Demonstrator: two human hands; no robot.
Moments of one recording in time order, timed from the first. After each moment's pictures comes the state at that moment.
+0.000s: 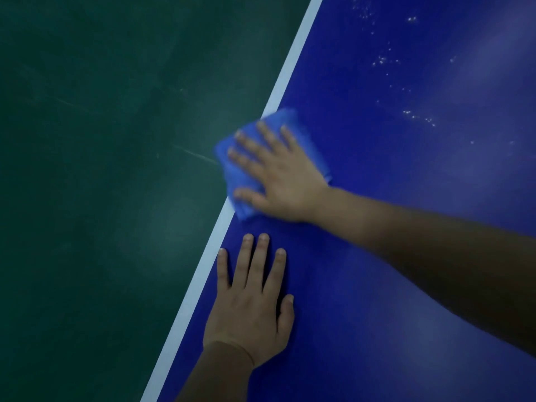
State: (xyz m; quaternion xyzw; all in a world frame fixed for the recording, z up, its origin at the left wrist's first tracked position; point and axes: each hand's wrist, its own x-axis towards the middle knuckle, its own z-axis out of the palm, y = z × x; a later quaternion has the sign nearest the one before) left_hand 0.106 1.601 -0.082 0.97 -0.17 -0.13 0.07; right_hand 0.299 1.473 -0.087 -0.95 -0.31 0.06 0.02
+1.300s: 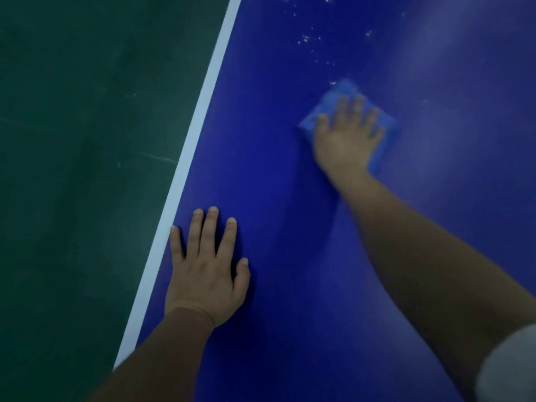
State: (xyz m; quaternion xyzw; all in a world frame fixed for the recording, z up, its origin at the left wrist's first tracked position) left_hand 0.107 1.598 -0.081 0.98 -0.17 -0.13 0.06; right_hand 0.275 1.323 -0.086 -0.96 0.28 0.01 0.08
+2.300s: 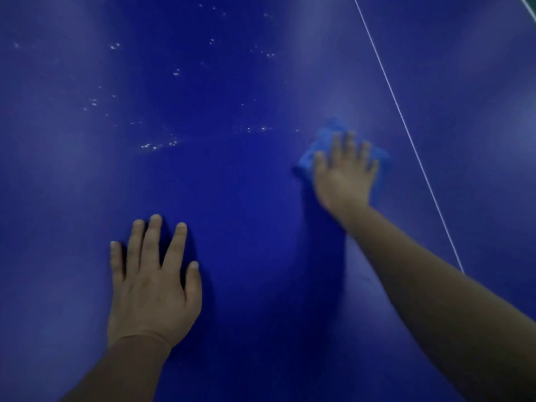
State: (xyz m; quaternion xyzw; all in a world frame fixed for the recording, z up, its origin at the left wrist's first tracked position) left_hand 0.212 1.403 -0.081 0.96 -0.25 -0.09 0.11; right_hand 0.192 1.063 -0.093 -0.90 0.42 -0.02 0.05
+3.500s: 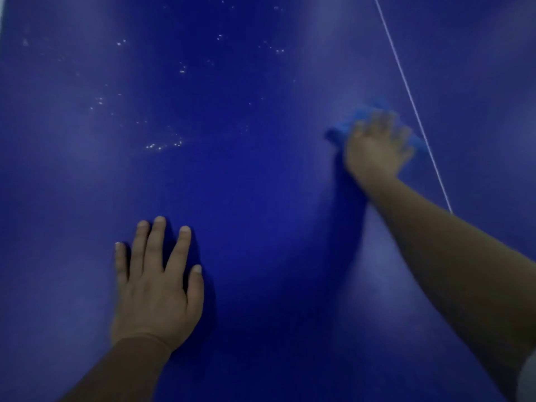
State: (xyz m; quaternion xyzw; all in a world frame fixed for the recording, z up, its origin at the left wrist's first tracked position) left_hand 0.213 1.403 -0.088 0.96 -0.26 -0.08 0.09; right_hand 0.230 0.999 -0.086 -0.87 0.50 -0.01 0.03
